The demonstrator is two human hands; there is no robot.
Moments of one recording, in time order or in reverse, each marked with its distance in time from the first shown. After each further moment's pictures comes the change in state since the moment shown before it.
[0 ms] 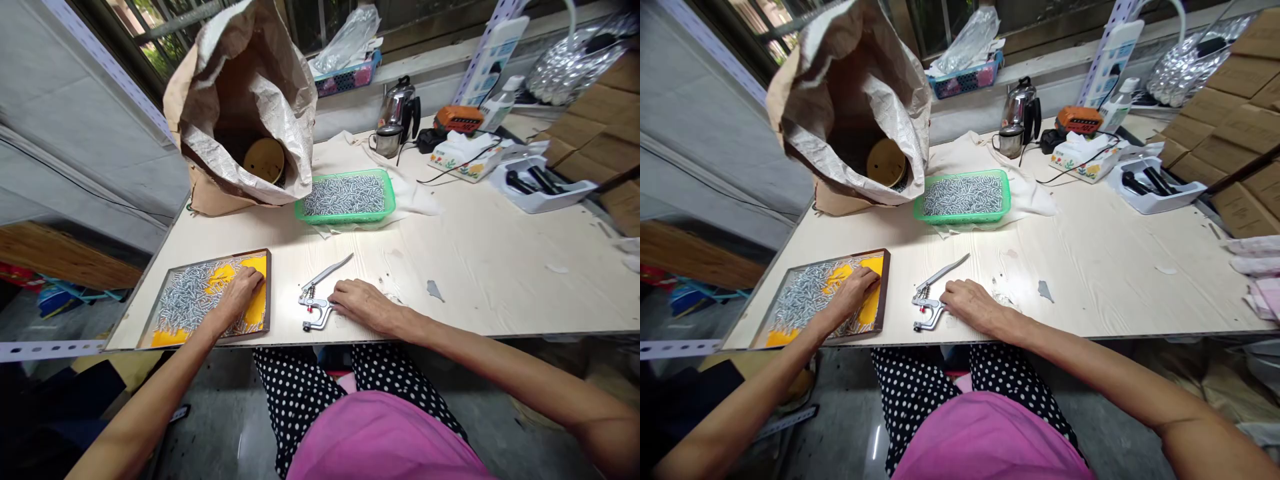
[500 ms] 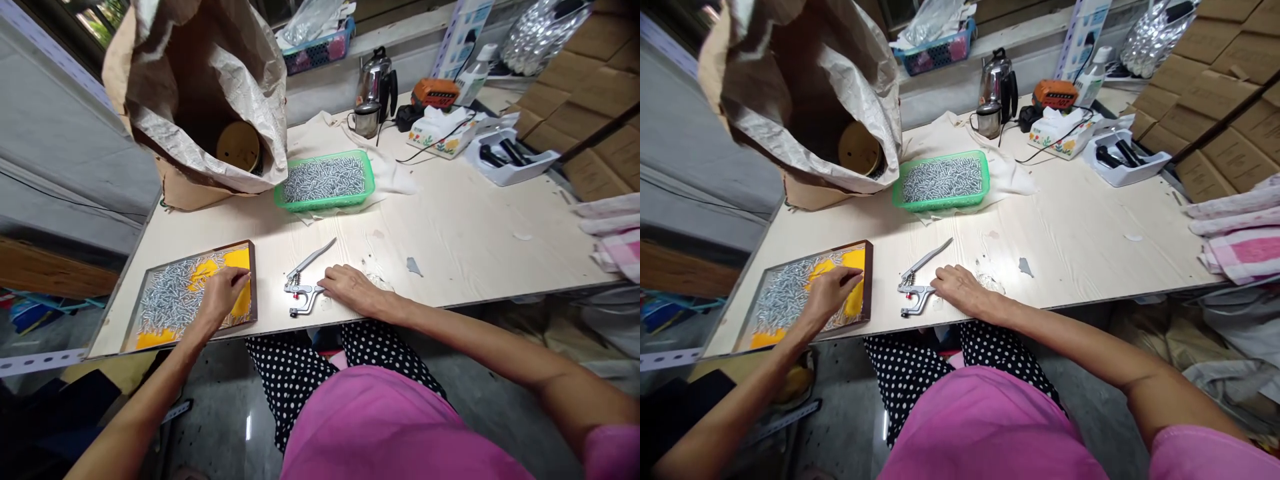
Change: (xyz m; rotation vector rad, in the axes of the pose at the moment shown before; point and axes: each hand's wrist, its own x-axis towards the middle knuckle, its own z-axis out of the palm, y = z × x) left_hand -0.010 0.040 -0.018 -0.379 0.151 -0.323; right_hand -0.008 0.007 0.021 -0.108 0.088 0.037
